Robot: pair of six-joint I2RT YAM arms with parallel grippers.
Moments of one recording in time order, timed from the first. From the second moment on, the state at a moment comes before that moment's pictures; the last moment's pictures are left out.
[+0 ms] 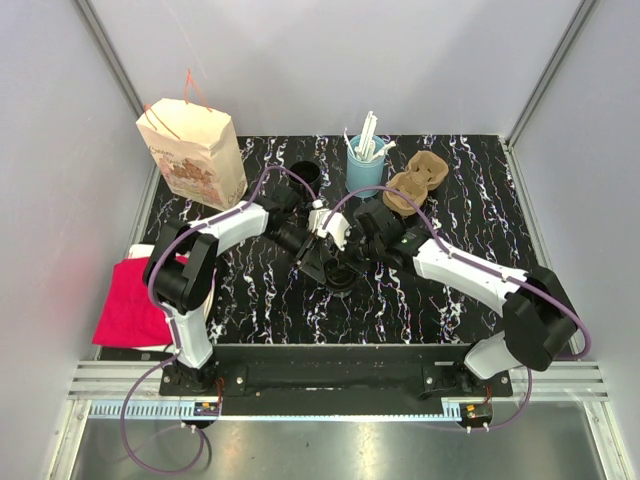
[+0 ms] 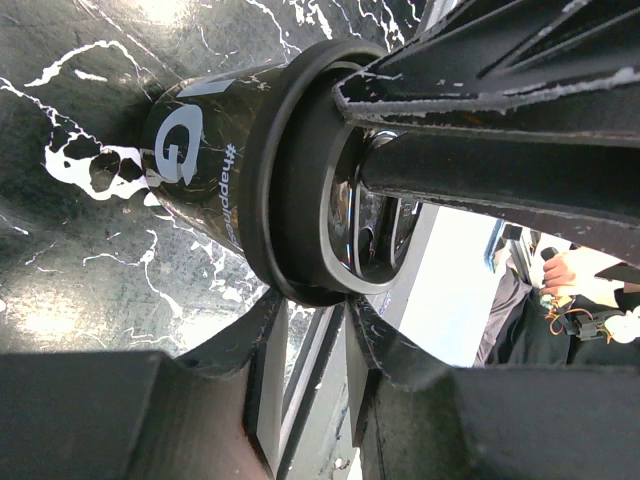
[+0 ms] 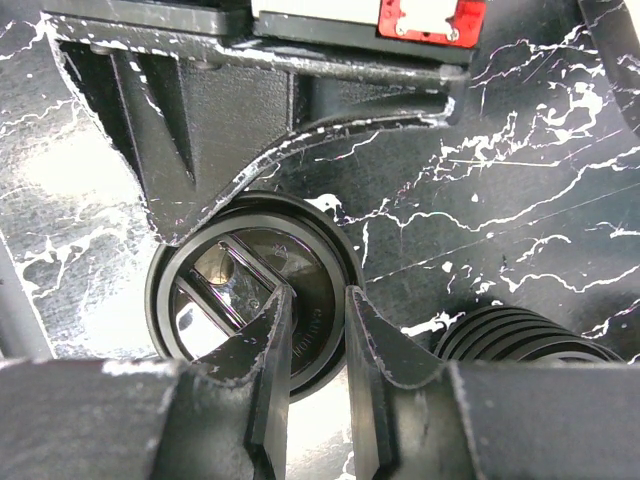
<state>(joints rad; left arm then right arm) -0.49 1.87 1.25 -0.75 0.99 0.14 0.74 1.49 1.01 -0.32 -0.28 -0.42</state>
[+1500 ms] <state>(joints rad) -0.35 1.68 1.39 -0.84 0.90 0.39 0.75 1.49 1.15 -0.52 -0.25 -0.47</state>
